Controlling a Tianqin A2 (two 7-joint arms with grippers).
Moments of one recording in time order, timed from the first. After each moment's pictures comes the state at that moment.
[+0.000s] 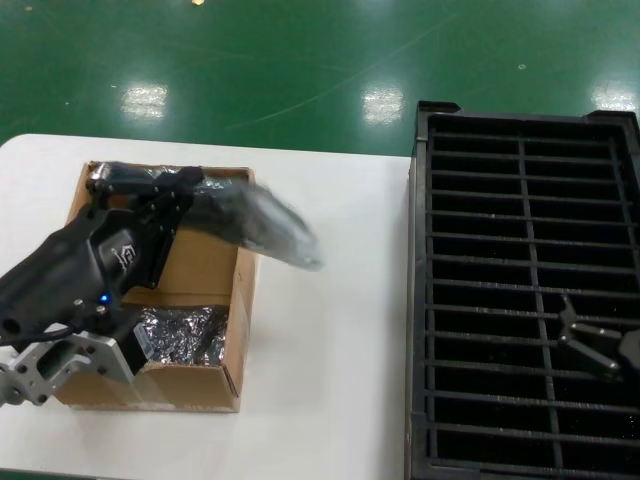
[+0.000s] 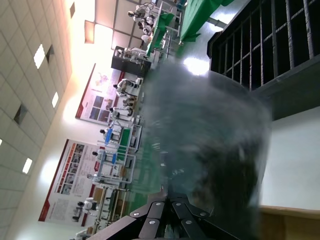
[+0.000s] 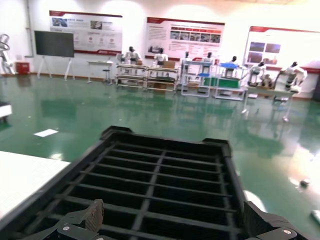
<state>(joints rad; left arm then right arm) -0.09 -0.78 1.64 -1.94 -1.36 0.24 0.40 0.01 0.32 -1.59 1.61 1.77 -0.03 0.03</state>
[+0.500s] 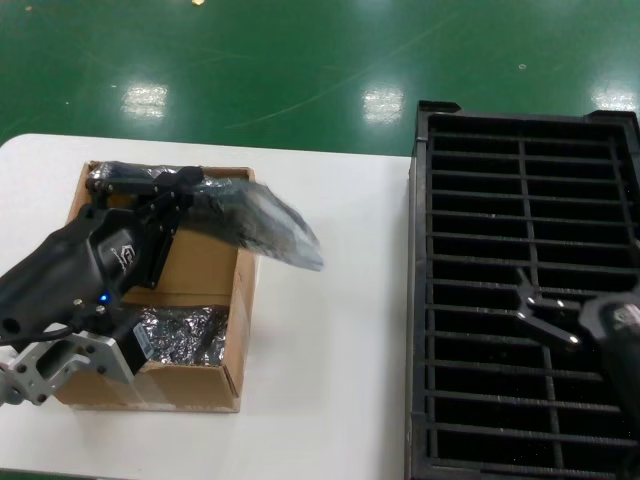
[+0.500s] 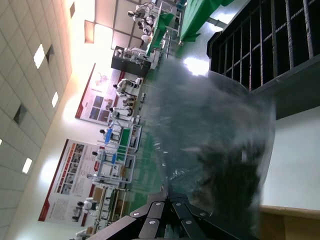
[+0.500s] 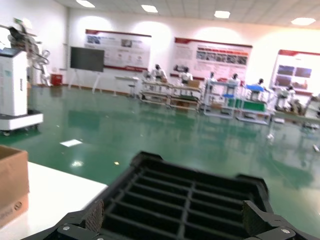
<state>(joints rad) -0.09 -0.78 1.64 -1.94 -1.36 0.24 0.40 0.06 0.29 -1.60 1.65 1.76 -0.12 -0.04</state>
